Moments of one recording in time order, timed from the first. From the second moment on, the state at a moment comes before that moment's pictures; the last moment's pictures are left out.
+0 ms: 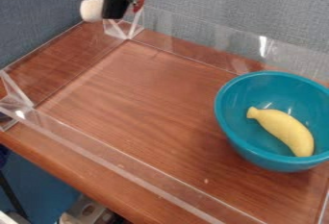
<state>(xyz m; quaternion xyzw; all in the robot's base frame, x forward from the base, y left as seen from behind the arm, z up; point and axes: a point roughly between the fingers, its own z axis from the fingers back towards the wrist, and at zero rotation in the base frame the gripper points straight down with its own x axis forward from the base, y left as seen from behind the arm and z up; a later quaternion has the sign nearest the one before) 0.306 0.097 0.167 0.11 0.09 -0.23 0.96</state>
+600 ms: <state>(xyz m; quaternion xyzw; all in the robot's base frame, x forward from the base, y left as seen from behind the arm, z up) 0.333 0.109 0.146 0.08 0.09 -0.16 0.98</state>
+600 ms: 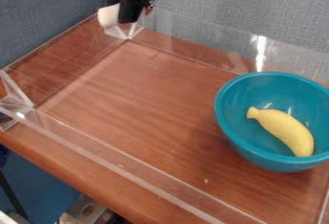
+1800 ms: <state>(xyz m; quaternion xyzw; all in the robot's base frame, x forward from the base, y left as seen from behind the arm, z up) 0.355 0.106 0.116 0.04 0.05 -0.19 0.98</state>
